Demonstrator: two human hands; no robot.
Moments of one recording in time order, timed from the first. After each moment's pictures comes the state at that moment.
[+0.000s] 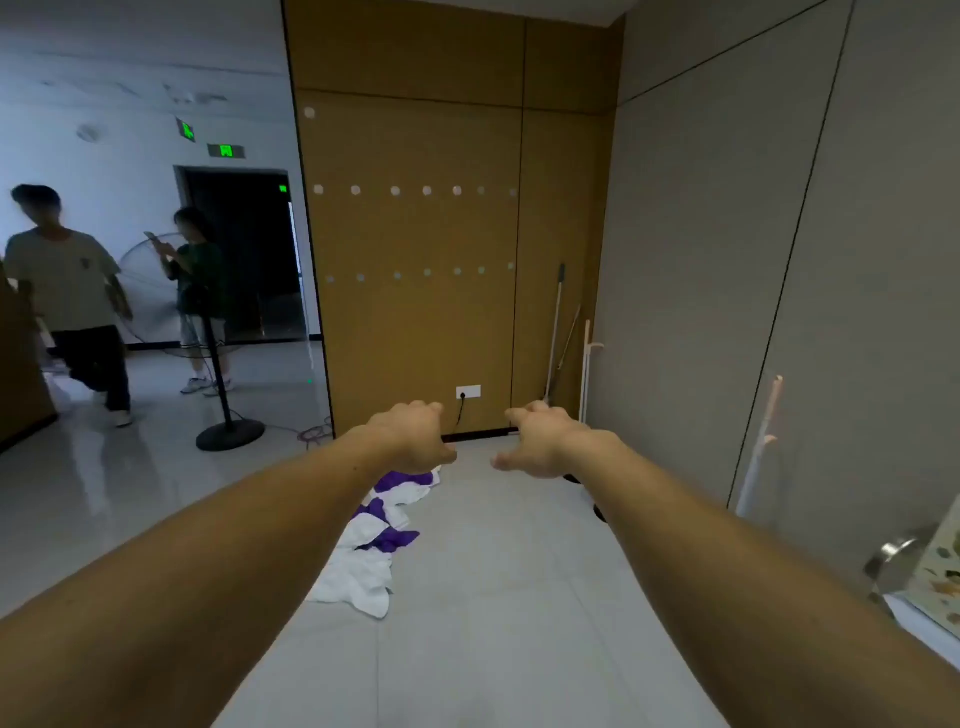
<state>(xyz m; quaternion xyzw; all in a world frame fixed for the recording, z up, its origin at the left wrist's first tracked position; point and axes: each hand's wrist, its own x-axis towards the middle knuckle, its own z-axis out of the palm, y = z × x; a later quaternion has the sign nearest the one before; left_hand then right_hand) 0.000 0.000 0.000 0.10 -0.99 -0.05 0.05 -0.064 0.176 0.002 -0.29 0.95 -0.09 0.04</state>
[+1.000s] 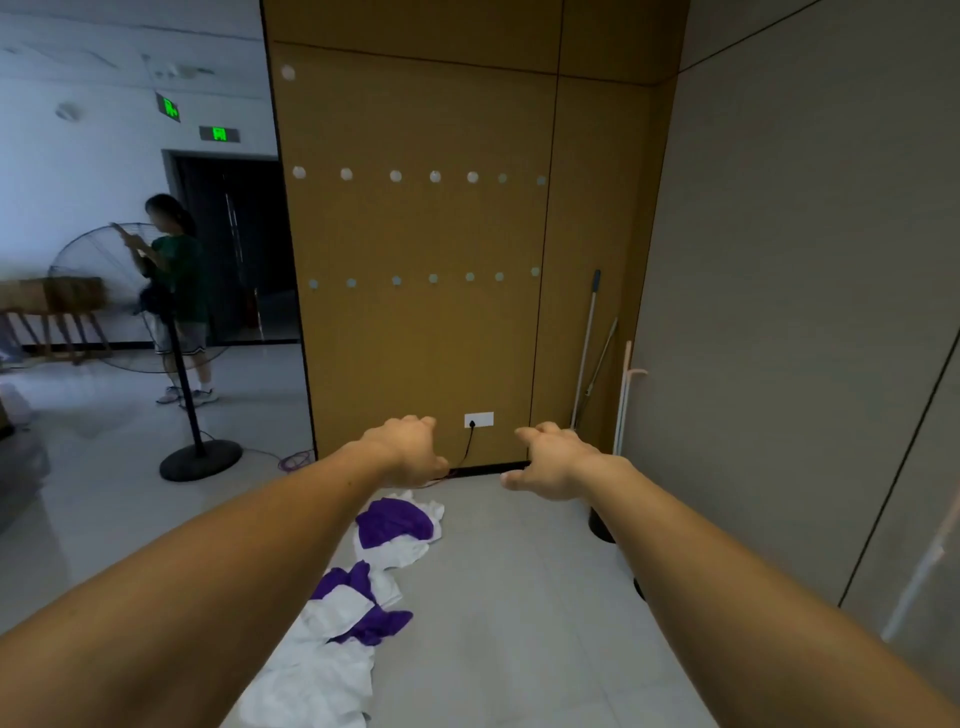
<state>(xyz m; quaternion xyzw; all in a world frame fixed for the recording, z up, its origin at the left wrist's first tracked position) -0.398 -0.199 -0.011 0.15 -0.99 -0.06 0.02 -0.476 -0.013 -0.017 -0.28 0.95 -0.09 0.06</state>
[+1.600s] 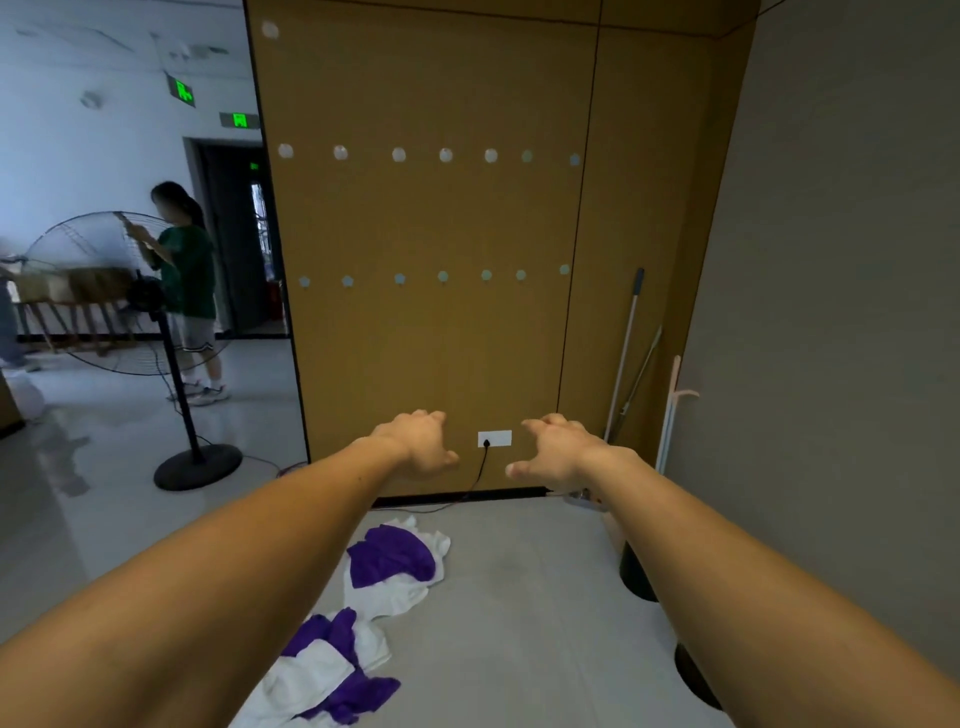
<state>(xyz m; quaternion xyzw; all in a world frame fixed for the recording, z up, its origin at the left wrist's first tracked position) -0.694 -0.275 -0.021 0.18 -0.98 -0.07 0.01 -0.781 -0.095 -0.021 -0.32 0.94 -0.09 0.07</state>
